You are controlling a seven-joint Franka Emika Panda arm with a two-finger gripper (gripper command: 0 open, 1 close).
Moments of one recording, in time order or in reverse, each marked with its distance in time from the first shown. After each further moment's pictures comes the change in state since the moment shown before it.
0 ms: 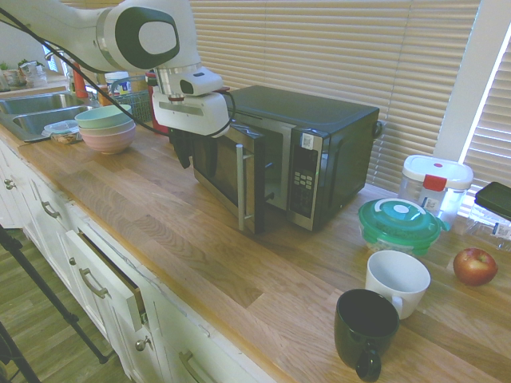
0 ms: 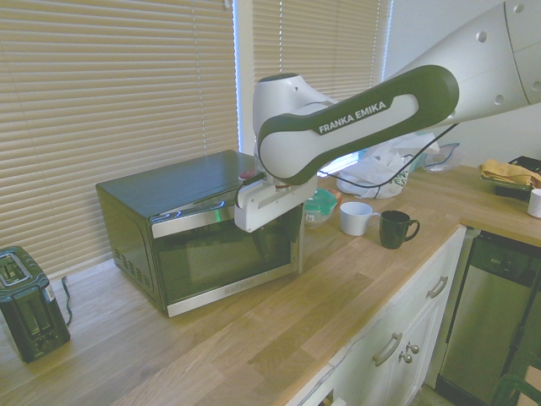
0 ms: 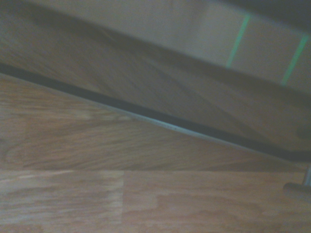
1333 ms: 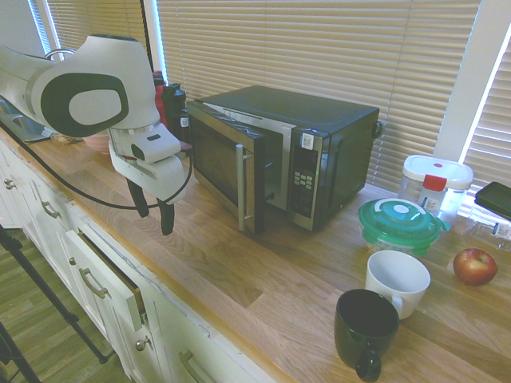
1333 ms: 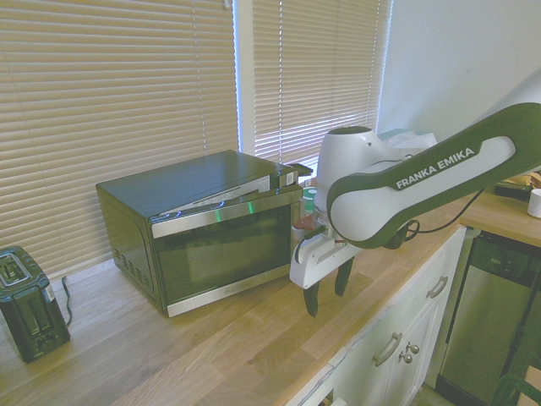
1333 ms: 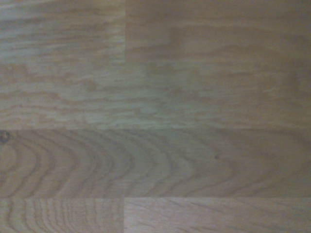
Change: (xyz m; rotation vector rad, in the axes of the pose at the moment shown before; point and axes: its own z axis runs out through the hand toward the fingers) arm -0.083 0.103 0.066 0.047 -0.085 0.022
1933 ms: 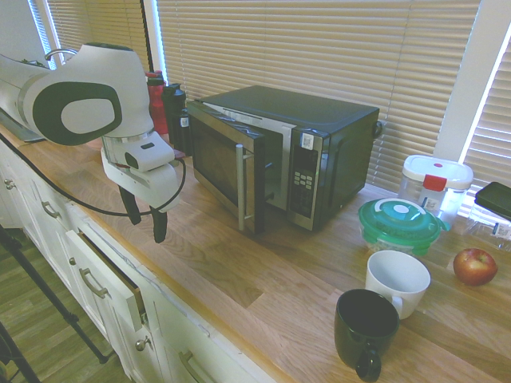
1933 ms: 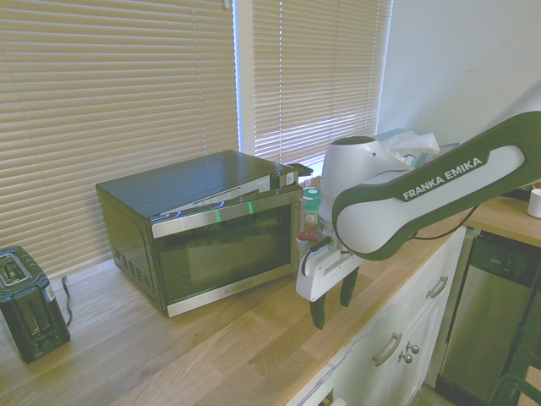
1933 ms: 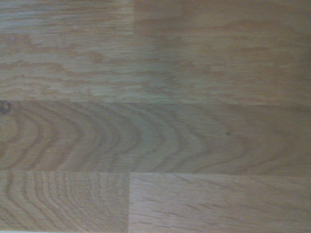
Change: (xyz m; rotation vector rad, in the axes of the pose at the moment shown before) arm -0.017 0.011 0.020 -0.022 -0.033 -0.030
